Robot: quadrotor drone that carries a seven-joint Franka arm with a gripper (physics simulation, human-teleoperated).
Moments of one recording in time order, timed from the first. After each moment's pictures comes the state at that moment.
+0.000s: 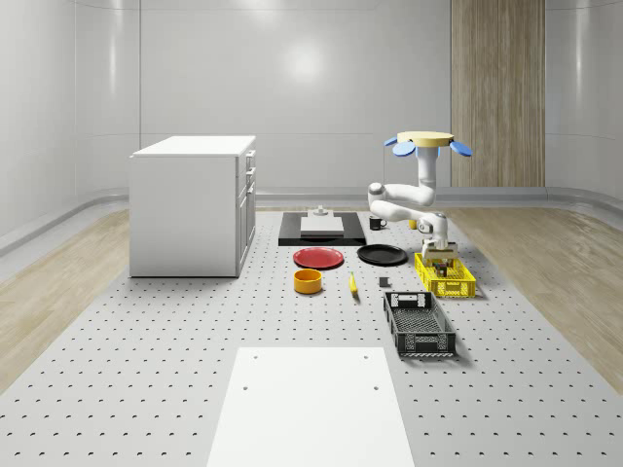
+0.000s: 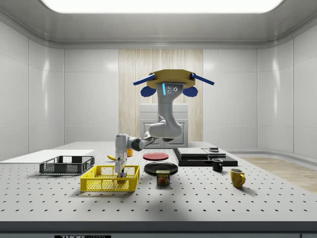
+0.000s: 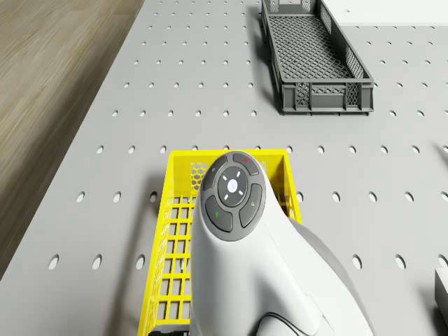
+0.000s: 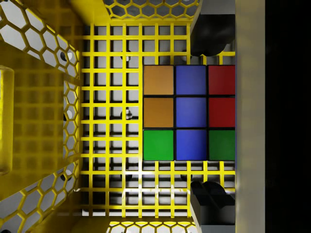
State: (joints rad) arm -1.24 -1.56 1.22 -2.77 -1.90 1.68 1.68
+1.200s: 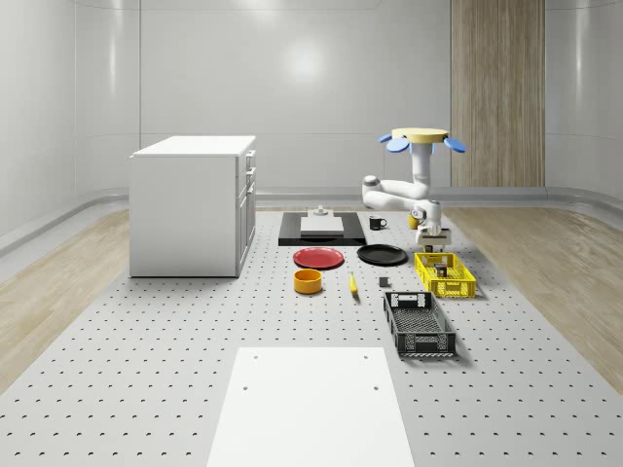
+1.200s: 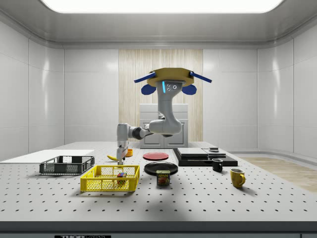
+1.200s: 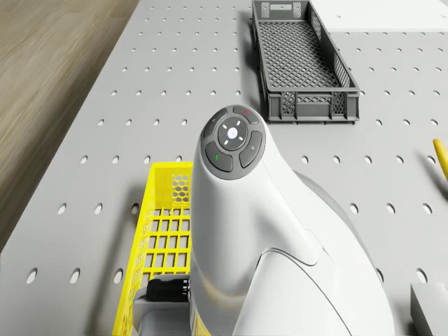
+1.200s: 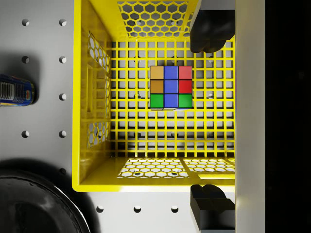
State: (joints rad) arm -1.21 -1.57 1.40 -2.81 -1.74 1.62 1.67
